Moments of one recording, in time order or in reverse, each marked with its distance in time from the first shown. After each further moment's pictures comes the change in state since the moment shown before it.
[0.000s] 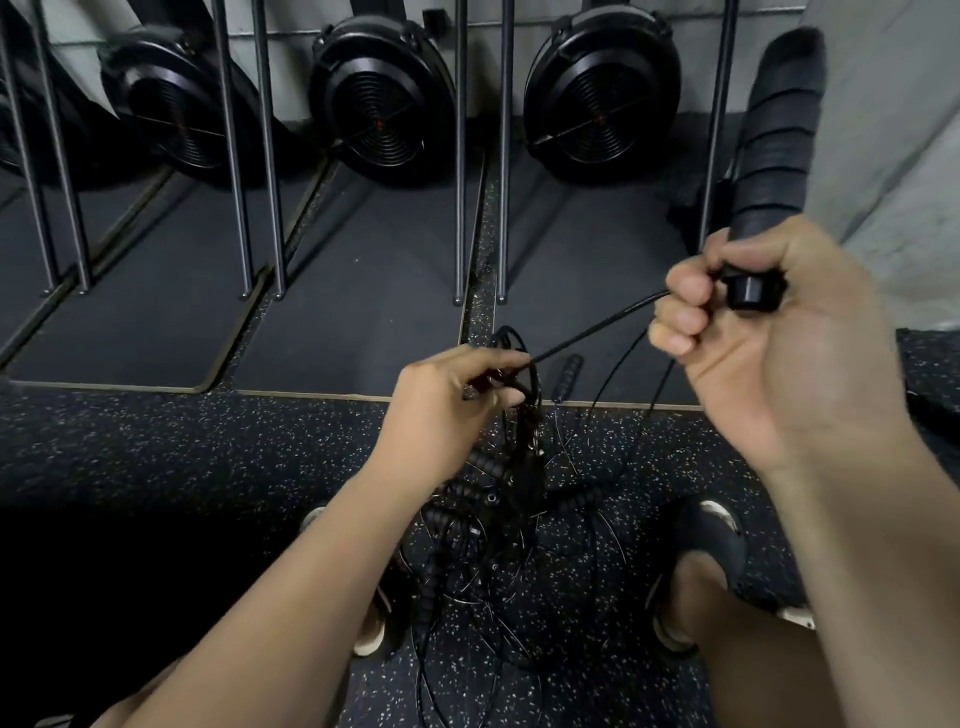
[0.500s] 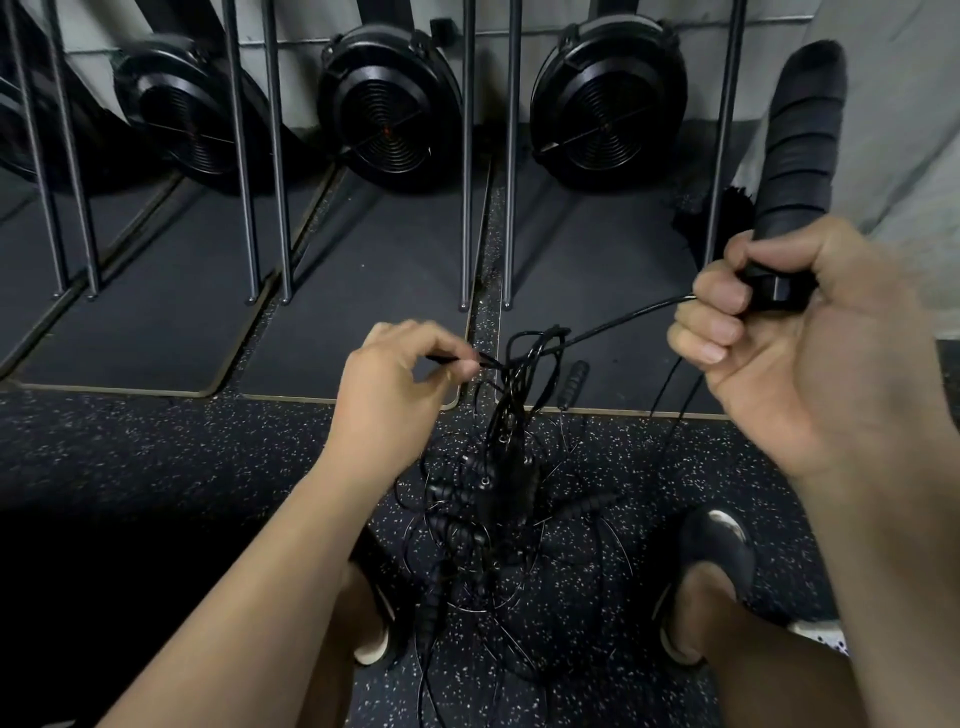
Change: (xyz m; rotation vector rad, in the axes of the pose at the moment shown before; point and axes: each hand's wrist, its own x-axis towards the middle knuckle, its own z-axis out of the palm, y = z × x) left_hand 0.004 -0.003 -0.045 0.074 0.115 -0.079; right_hand 0.003 -0.009 -0.001 0.037 0.037 0.041
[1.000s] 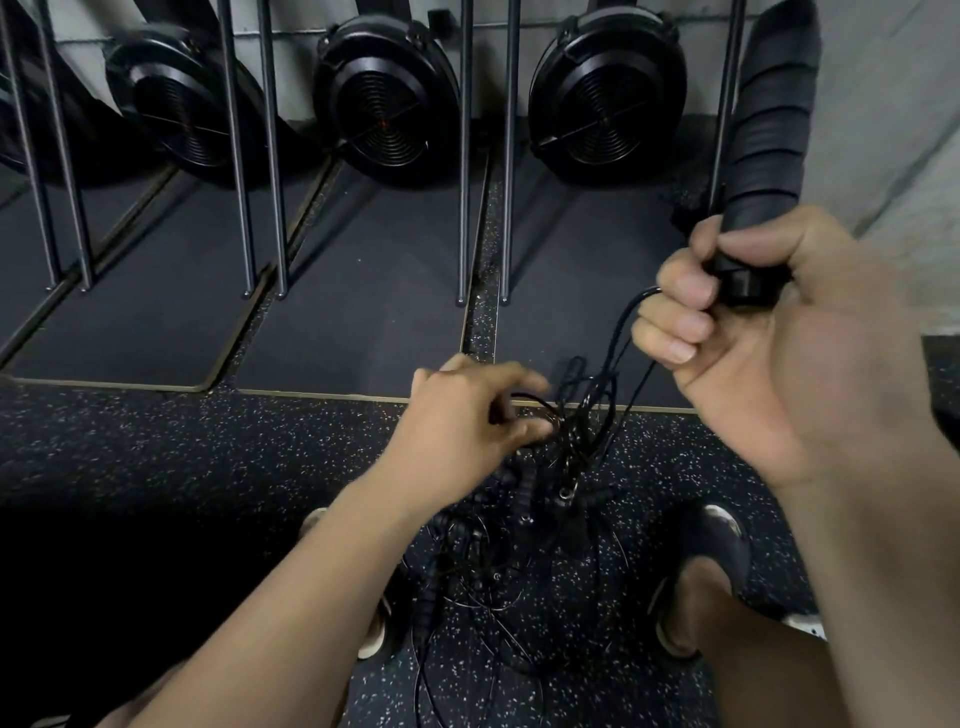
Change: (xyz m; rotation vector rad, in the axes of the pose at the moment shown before) left_hand -0.017 0.018 0.035 0.077 -0.287 0.100; right_hand -0.010 0.003 0.021 0.020 -0.153 0.051
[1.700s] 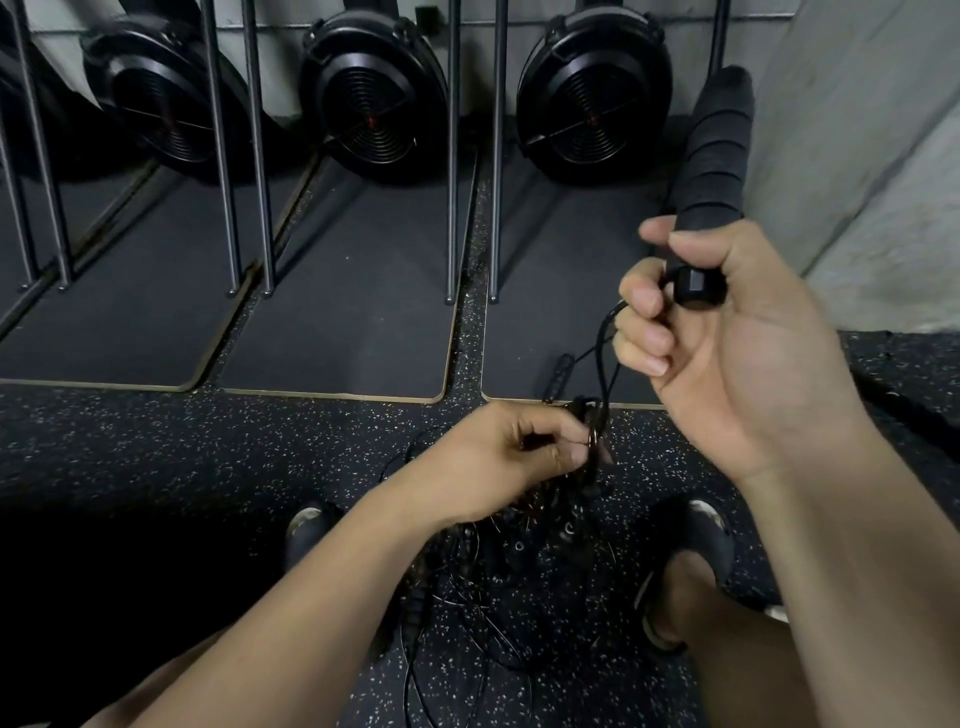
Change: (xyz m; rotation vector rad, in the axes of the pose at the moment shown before) left_hand -0.006 0.019 0.024 -0.560 -0.397 -0.003; right_hand 0.003 0.011 -0.004 -0.111 0.122 -0.019
